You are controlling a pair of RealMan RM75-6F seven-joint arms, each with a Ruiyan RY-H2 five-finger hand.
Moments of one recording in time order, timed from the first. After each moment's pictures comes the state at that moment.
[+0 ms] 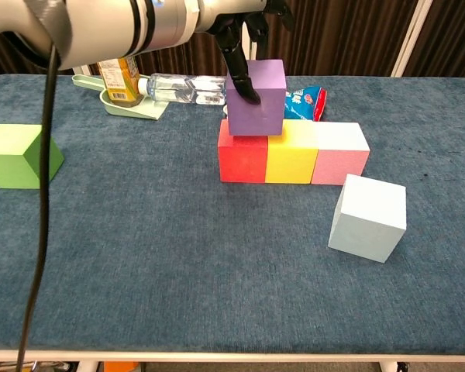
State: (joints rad) left arm -1.24 -1.59 -0.34 -1.65 0.53 1.03 0.75; right arm 0.40 -1.15 0.30 -1.53 -1.27 1.25 0.35
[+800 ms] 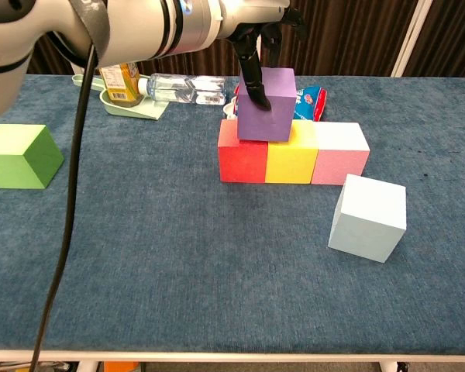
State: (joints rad) left arm -1.32 -1.61 -0.32 -1.59 0.47 0.99 0.77; right arm 0.39 -1.15 0.30 -1.50 -1.27 1.25 0.36
